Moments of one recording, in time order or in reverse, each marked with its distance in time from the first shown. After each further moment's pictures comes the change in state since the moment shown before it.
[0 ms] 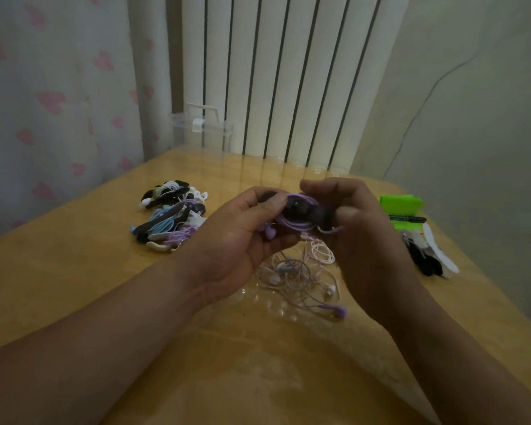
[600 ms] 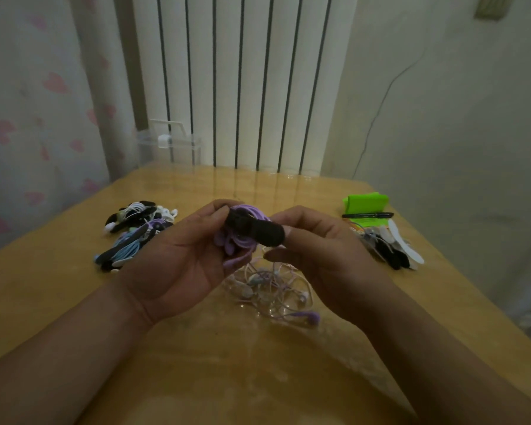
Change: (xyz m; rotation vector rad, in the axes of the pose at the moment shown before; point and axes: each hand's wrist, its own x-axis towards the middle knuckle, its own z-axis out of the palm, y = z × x) left_hand 0.010 0.006 -0.029 -0.168 -0.301 -0.108; right_hand -0.001 -0.002 -0.009 0.086 -0.121 0.107
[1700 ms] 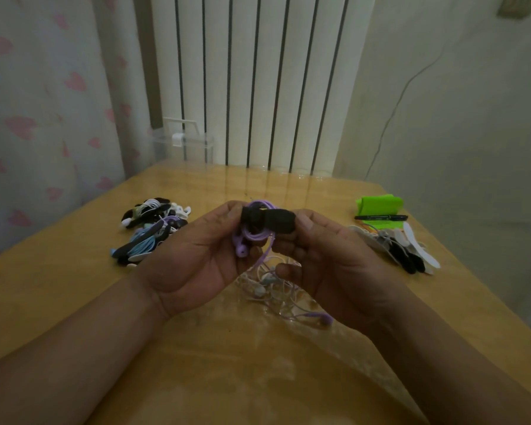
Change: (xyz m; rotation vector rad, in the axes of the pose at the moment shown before) left_hand 0.002 -0.006 -0.017 0.029 -0.013 0.024; right_hand -0.001 0.004 0.006 0.347 -0.113 0.147
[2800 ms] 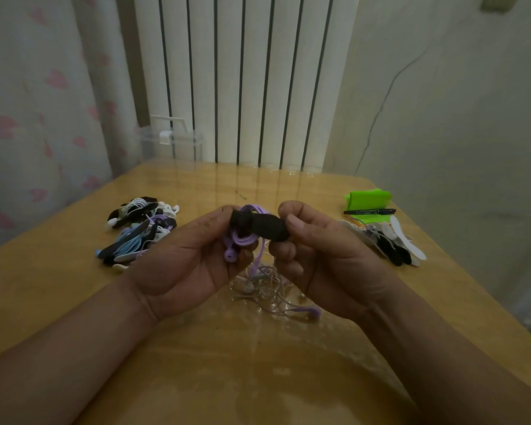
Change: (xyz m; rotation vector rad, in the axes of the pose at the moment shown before) left_hand -0.001 -0.004 0.014 -0.099 0.063 -0.076; right_hand -0.003 -0.007 -0.004 0.211 -0.070 0.044
